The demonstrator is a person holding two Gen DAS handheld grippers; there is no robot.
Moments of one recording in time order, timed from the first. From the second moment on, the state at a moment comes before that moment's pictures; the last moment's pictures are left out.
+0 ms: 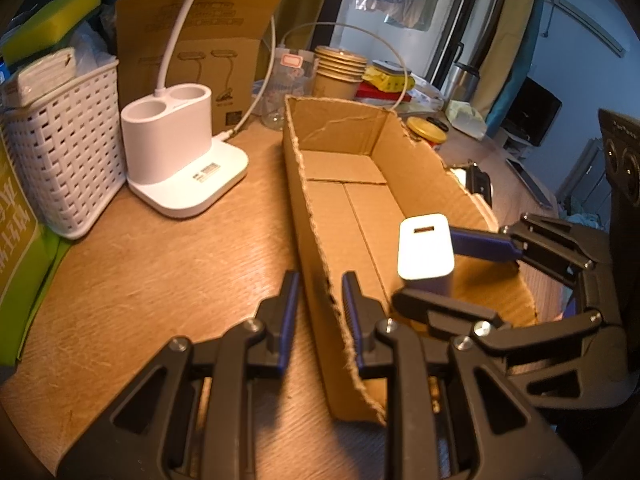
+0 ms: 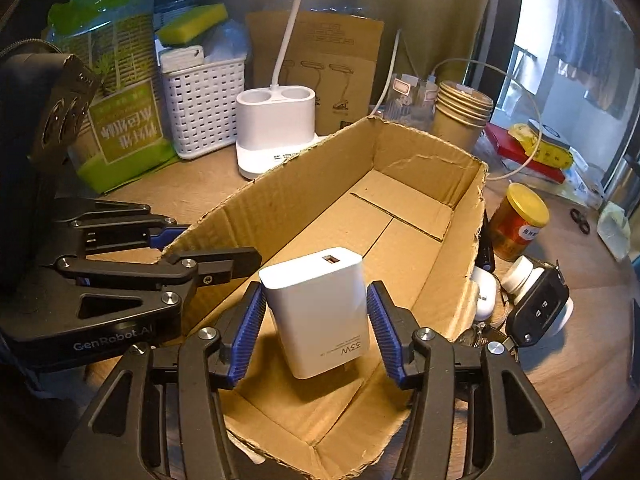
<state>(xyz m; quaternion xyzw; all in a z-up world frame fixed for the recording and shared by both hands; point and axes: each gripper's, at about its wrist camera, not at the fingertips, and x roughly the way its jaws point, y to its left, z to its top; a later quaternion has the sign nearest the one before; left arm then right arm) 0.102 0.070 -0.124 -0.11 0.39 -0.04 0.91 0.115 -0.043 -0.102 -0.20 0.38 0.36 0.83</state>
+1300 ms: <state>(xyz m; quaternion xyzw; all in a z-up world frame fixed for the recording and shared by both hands) 0.102 0.067 -0.126 -0.09 0.39 -0.02 0.92 0.123 -0.117 -0.065 -0.09 0.34 0.32 0.88</state>
